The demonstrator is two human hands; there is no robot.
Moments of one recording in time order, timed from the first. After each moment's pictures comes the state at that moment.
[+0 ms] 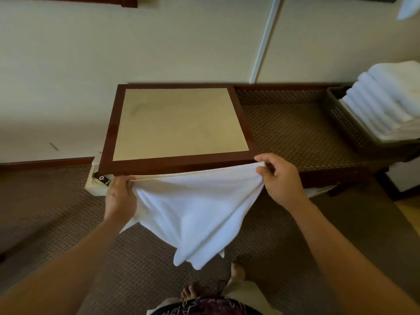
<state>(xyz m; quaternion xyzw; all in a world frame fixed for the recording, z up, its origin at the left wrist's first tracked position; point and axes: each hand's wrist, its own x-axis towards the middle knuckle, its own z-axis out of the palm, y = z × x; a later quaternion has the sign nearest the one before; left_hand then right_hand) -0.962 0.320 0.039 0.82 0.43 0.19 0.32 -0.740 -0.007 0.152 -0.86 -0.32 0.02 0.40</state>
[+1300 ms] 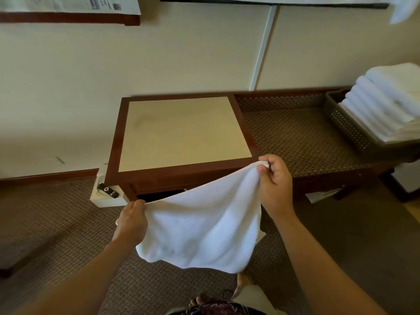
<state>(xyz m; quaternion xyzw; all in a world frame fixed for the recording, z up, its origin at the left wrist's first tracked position) -0.982 0.322 0.002 0.88 0.38 0.06 0.29 -0.770 0.027 0.139 -0.79 -0.21 -0.06 0.58</state>
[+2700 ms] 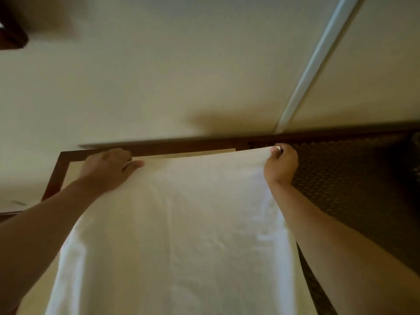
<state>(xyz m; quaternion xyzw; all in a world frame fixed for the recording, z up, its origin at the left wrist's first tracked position) -0.501 0.611 0.062 0.97 0.23 0.02 -0.01 -0.231 0.281 0.003 -0.89 -0.01 -0.06 0.46</state>
